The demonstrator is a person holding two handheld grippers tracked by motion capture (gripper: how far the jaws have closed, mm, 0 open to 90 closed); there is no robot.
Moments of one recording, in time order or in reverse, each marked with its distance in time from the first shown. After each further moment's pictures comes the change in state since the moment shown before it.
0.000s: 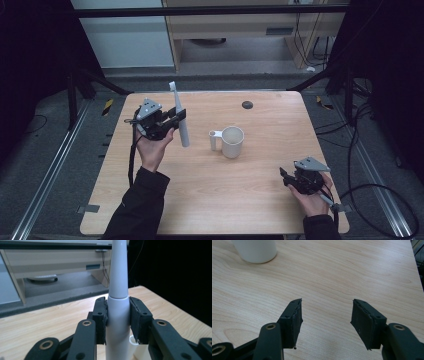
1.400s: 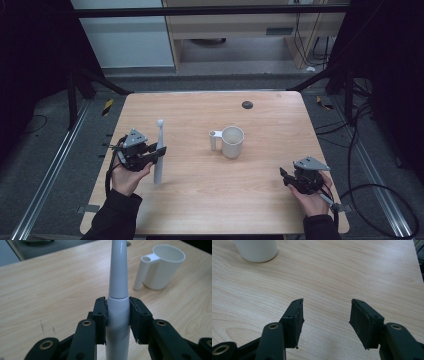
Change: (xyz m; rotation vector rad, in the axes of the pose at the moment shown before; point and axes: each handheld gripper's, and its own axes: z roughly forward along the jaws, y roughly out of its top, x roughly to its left) left arm 0.026 -0.063 -0.060 0.313 0.012 0.082; right arm 0.000 0.002 0.000 0.015 0.006 0.003
